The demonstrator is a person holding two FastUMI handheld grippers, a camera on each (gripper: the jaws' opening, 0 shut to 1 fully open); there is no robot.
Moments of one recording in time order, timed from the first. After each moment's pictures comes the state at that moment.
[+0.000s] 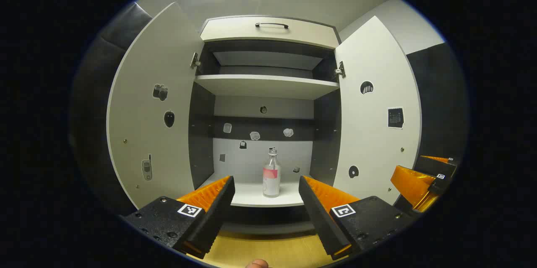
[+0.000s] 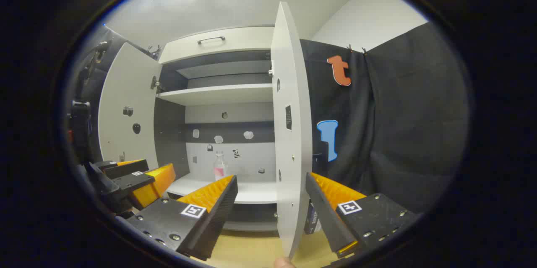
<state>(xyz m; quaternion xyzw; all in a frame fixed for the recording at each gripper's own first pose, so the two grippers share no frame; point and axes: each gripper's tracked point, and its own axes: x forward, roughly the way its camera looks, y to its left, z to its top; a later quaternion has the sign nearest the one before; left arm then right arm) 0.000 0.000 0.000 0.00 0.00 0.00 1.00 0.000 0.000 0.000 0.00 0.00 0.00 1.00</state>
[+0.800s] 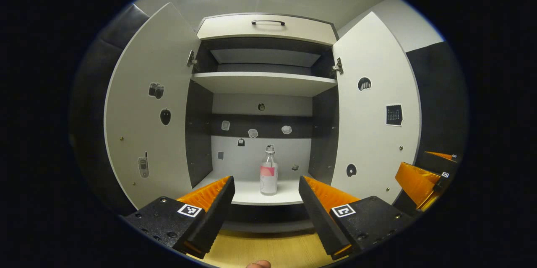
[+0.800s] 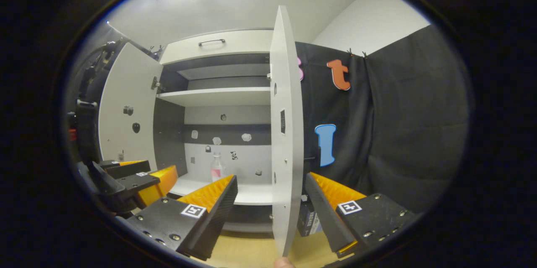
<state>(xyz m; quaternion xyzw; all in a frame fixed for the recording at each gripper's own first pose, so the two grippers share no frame) 0.004 -0.011 -0.007 0.00 0.01 0.00 1.00 -0.011 -0.006 0.010 -0.01 -0.01 0.00 1.00</state>
